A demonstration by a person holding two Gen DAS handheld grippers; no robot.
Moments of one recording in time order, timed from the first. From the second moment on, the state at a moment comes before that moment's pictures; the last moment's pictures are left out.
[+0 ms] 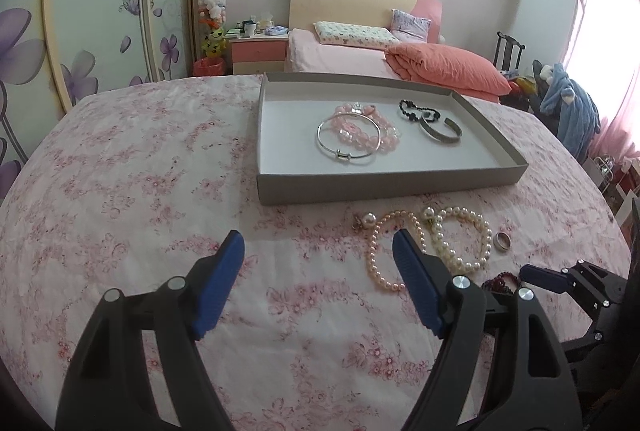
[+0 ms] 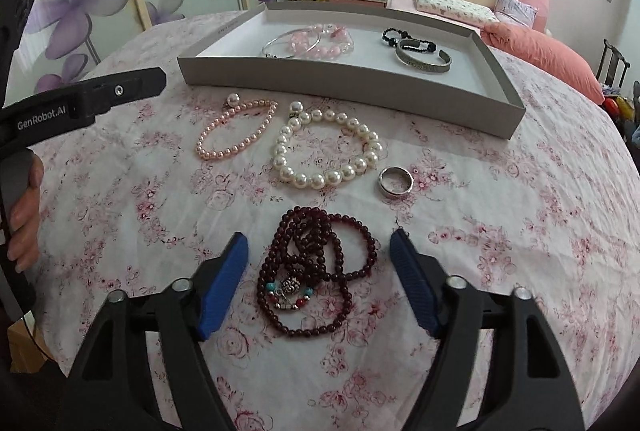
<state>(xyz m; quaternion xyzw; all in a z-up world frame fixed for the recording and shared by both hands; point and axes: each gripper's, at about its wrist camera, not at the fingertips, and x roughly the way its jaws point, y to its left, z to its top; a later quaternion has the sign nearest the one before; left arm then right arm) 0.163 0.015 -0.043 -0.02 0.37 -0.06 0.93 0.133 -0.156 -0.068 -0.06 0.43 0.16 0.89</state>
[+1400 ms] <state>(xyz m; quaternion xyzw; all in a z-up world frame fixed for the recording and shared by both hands) 0.177 -0.014 -0.082 0.10 0.44 -0.09 0.89 0.173 -0.223 -0.064 -0.02 0.43 0.06 0.90</state>
